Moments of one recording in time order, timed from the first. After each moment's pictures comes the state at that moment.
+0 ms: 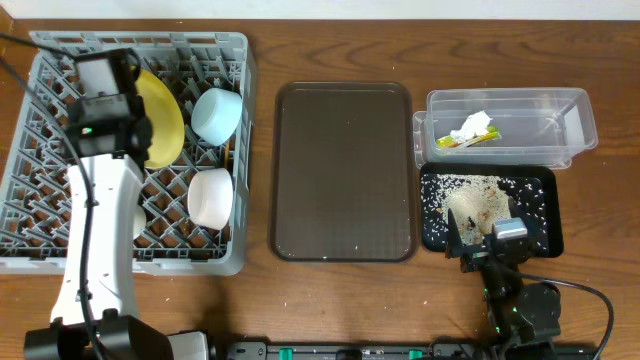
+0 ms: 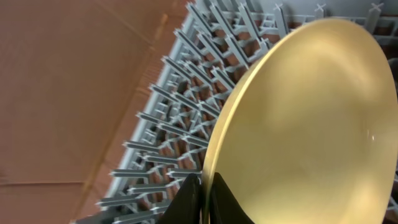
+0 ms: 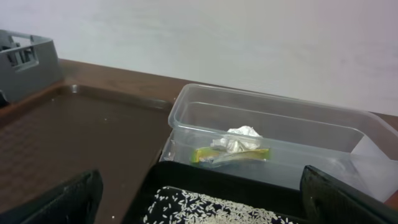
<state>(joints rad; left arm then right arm) 0.14 1.49 1.33 -0.67 -0.58 0.10 0.18 0.01 0.01 -0.07 0.02 -0.08</state>
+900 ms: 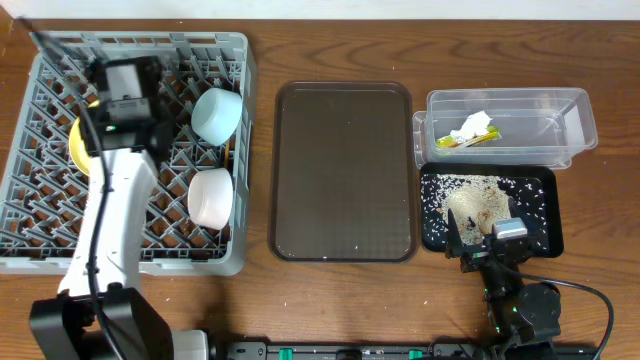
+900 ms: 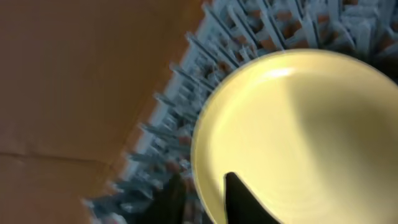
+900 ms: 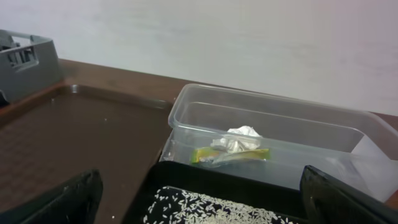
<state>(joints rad) 0.17 1.54 1.25 -0.61 -0.67 -0.01 0.18 0.01 0.01 -0.07 0.02 -0.08</state>
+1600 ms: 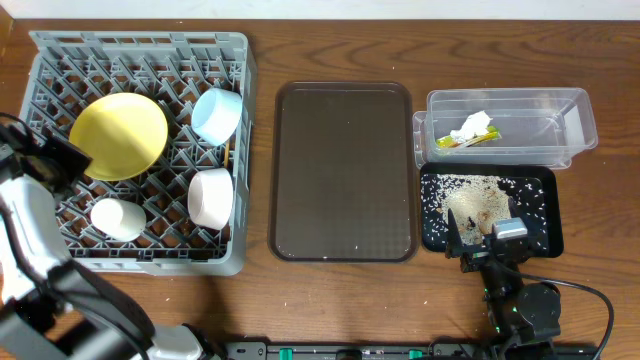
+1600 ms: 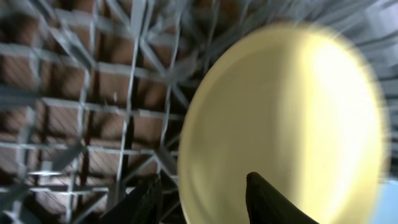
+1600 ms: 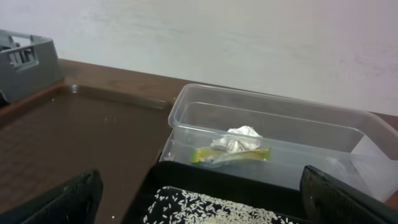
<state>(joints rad) 0.70 1.67 1.25 -0.67 0.25 -0.36 0.18 0.01 0.01 -0.07 0.02 -0.08</state>
